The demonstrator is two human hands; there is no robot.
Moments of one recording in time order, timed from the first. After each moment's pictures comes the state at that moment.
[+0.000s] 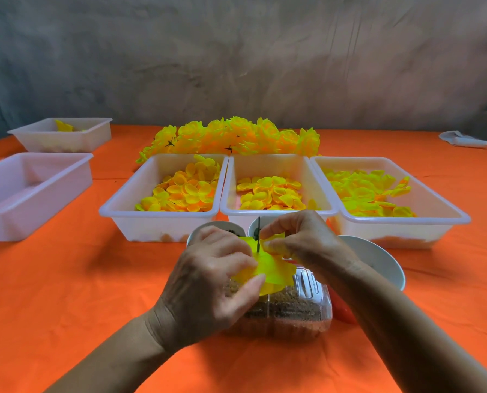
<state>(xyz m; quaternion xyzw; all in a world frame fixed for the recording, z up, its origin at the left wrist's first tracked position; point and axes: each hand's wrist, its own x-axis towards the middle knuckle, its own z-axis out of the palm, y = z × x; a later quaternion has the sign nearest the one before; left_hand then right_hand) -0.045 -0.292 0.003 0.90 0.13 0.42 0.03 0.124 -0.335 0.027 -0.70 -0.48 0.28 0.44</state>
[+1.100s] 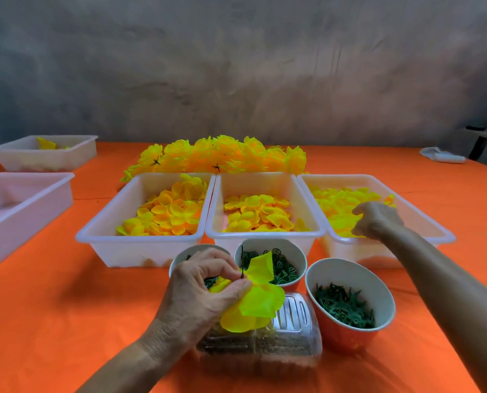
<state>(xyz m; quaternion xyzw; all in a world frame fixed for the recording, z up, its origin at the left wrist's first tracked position) -0.018 -0.272 -0.008 0.78 0.23 0.46 0.36 0.330 -0.307 0.020 -0.94 -0.32 0.01 0.13</state>
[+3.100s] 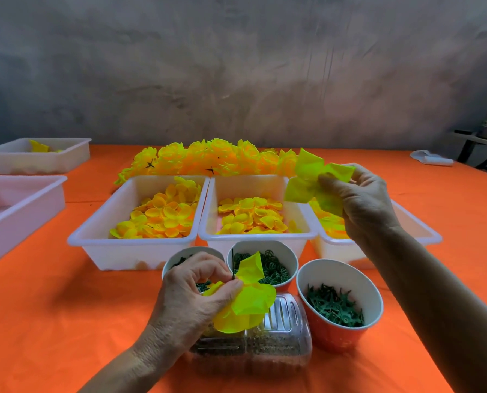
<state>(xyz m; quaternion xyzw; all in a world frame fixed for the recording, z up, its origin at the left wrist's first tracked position) -0.016 -0.276 -0.011 0.77 0.23 0.47 0.37 0.220 -0.333 0.077 -0.49 -0.37 0.20 0.77</state>
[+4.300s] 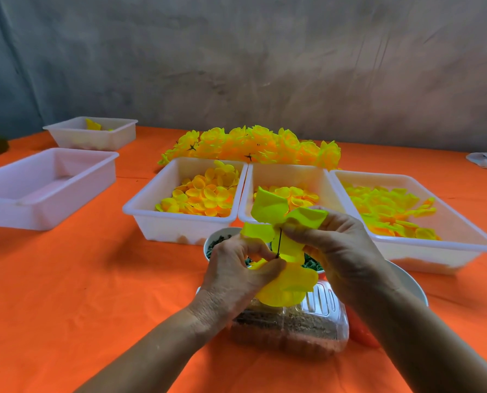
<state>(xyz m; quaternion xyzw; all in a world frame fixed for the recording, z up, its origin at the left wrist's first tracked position) -0.019 -0.288 -0.001 0.73 0.32 0.45 0.40 0.114 -0.348 0.045 -0.48 -0.41 0.41 0.66</state>
